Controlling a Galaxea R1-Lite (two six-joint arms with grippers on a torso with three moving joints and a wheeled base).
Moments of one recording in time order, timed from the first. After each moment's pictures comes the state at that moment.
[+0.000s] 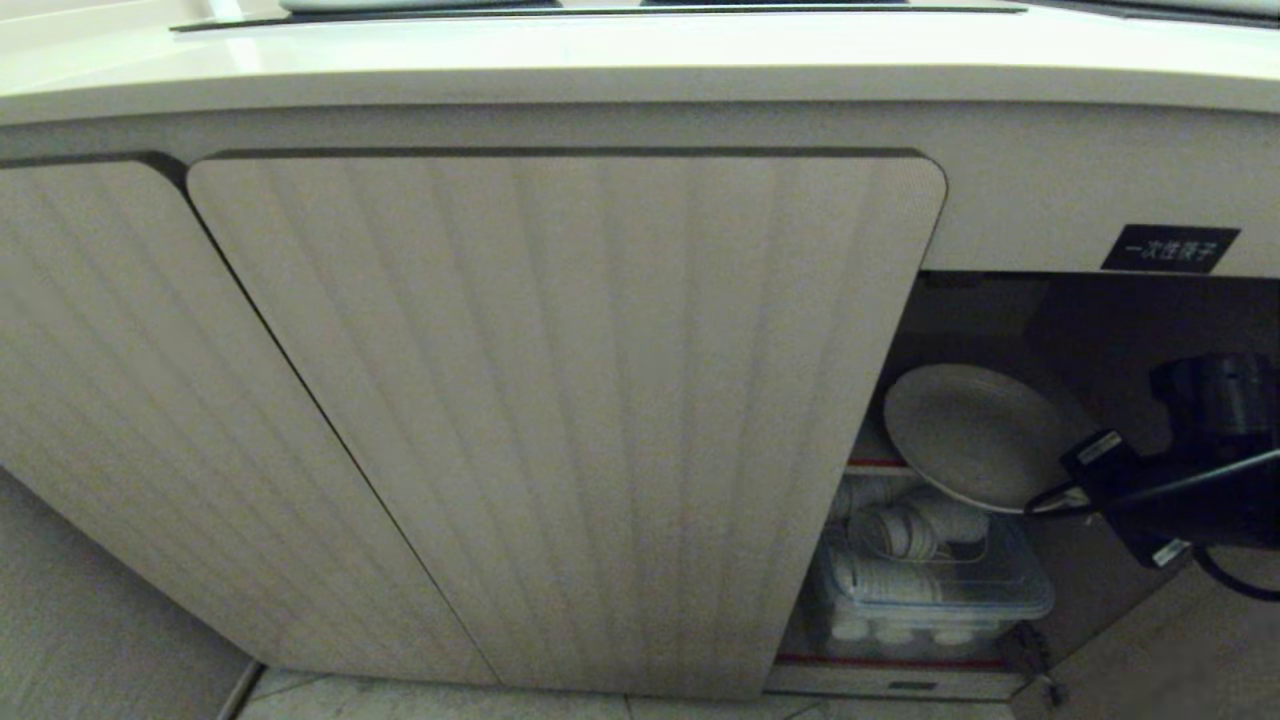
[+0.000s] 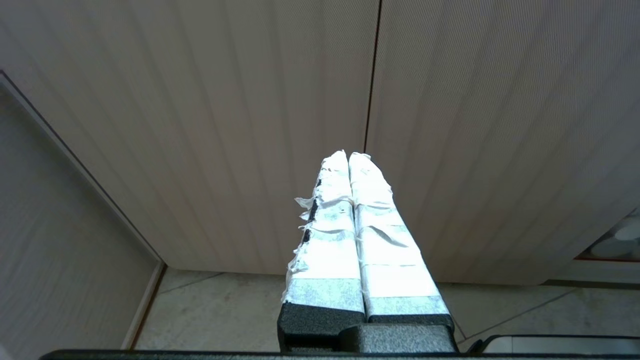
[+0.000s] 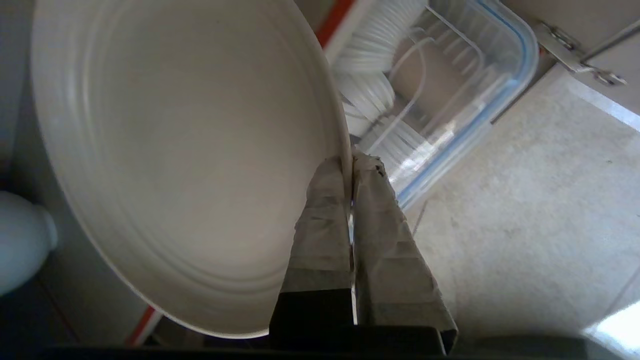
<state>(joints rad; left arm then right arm) 0.00 0.00 0.00 0.00 0.00 0.00 -0.09 1.74 -0.72 -0.31 -0.05 0.95</state>
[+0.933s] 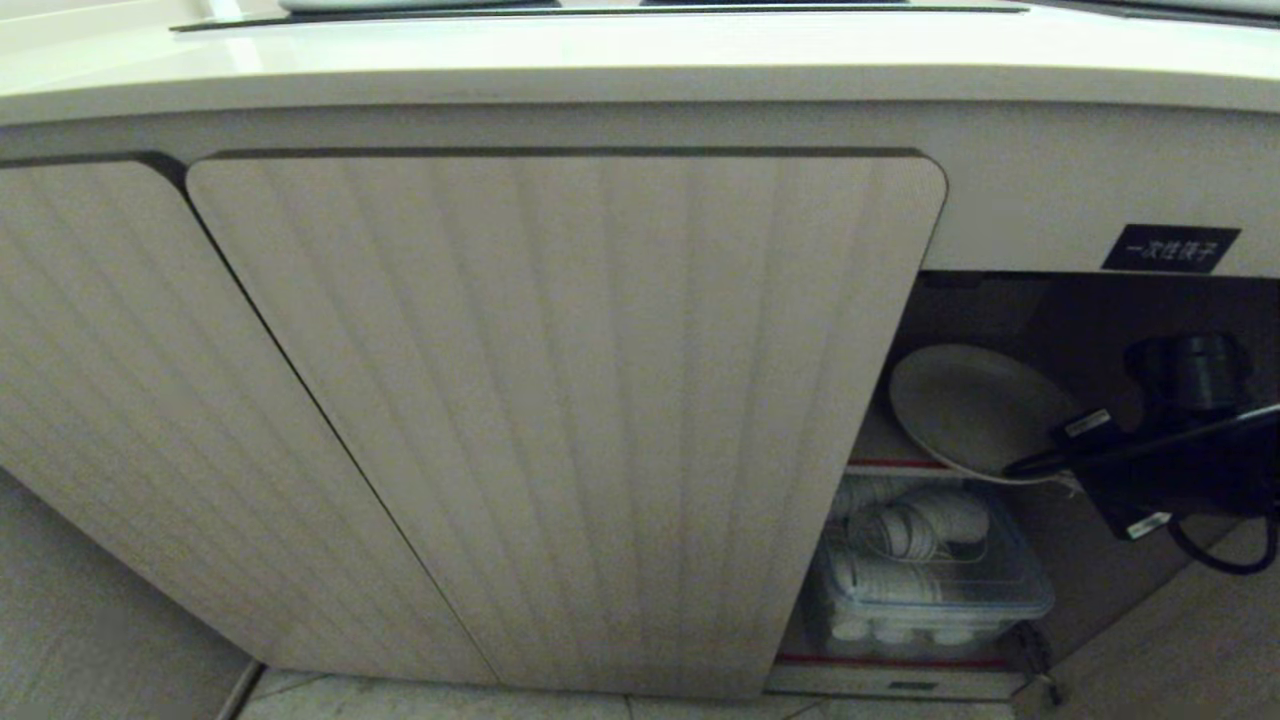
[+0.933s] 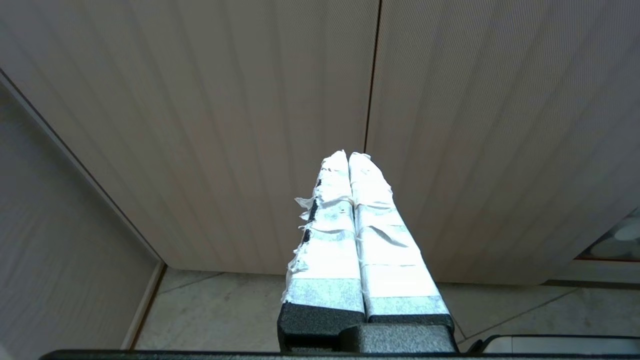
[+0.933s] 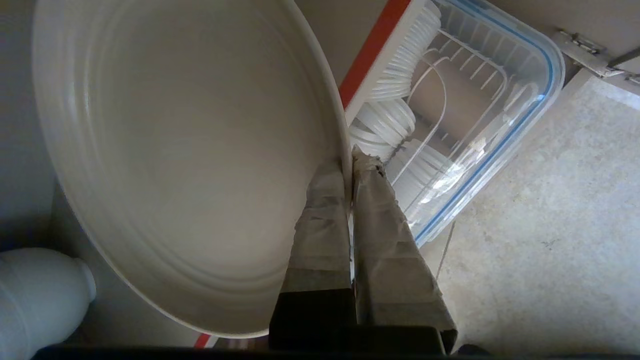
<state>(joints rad) 0.00 0.00 0.00 0.00 0.00 0.00 -0.08 1.81 -0.83 -0.29 -0.11 1.06</state>
